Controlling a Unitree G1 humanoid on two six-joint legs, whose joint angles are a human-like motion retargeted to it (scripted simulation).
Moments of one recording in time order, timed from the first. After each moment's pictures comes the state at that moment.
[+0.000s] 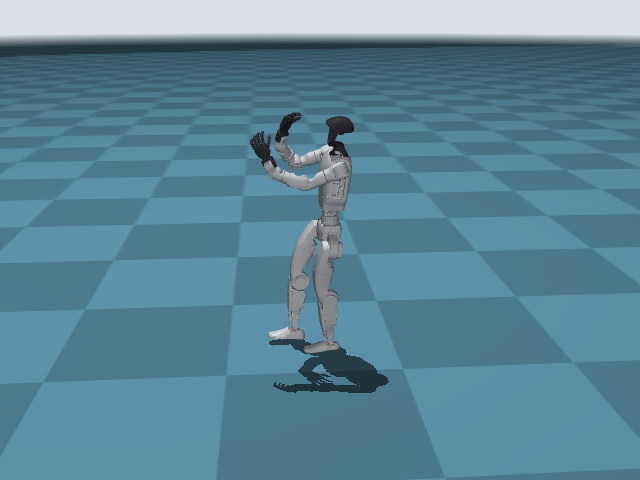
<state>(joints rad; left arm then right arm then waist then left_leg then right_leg) -1.12 0.04 -0.06 0.81 -0.37 -0.65 -0.32 -1.15 -0.31 0.25 0.17 0.78 -0.71 0.40 -0.06 0.01 -0.03 0.02 -0.10 0.03 0.10 -0.22 0.02 -0.34 0.02 -0.12 0.29 -0.02 0.06</state>
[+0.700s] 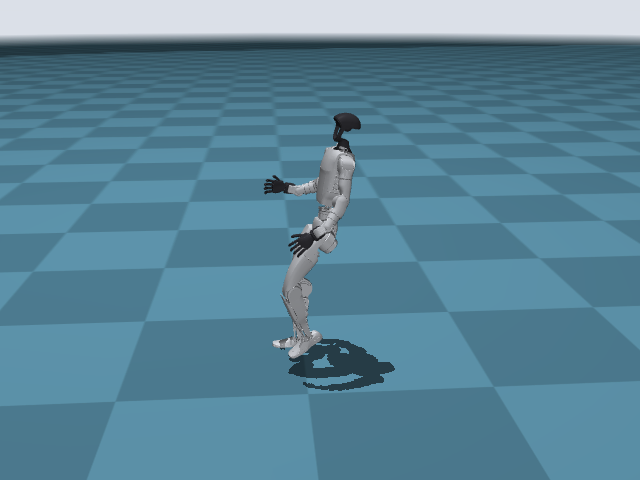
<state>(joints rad) 0.06 0.31 0.09 1.09 0.35 -0.45 -0.23 0.09 -0.32 -0.23 0.55 0.39 -0.52 0.64 -0.03 -0.10 -0.09 -0.48 0.00 0.27 0.97 0.13 -0.05 -0.12 -0.08 -0.15 0.17 -0.07 -0.11</state>
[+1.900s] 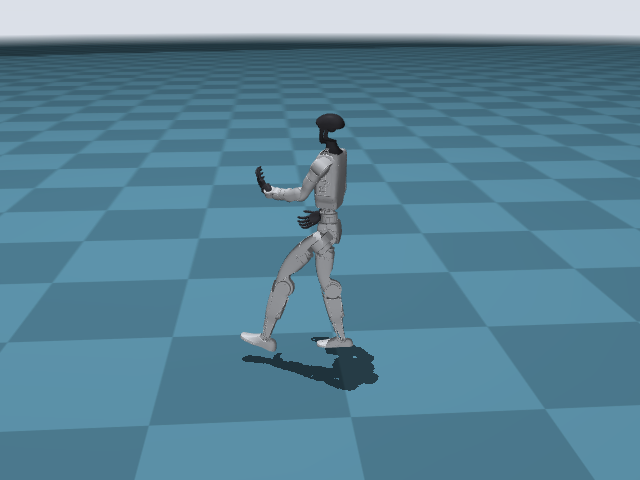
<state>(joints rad) -0.58 0.01 -0.19 0.66 -0.71 -0.21 -0.58 0.08 -0.06 -0.35 0.98 0.57 -0.17 0.54 -0.11 -0.07 -0.06 -0.70 0.01 -0.09 0.36 0.01 -0.12 -0.02 0.08 0.21 0.21 -0.31 -0.12</state>
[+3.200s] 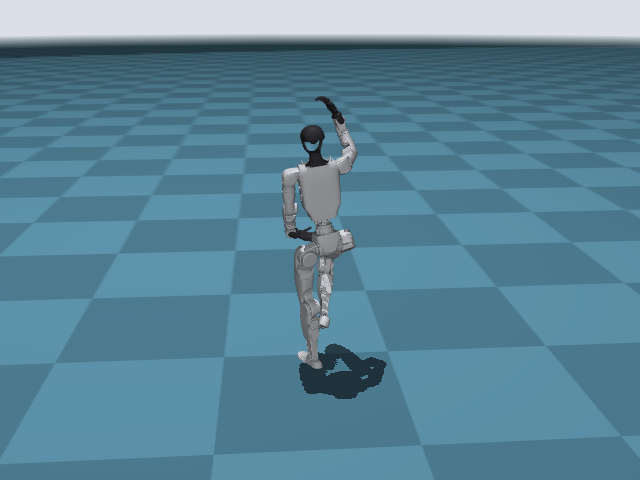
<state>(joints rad) -0.20 0.08 -0.19 1.10 -0.26 0.33 -1.02 -1.43 -0.76 0.15 0.40 0.79 -0.51 0.38 -0.20 0.02 -0.15 -0.23 0.06 0.13 0.10 -0.15 0.09 -0.96 -0.01 -0.43 1.55 -0.31 0.26</state>
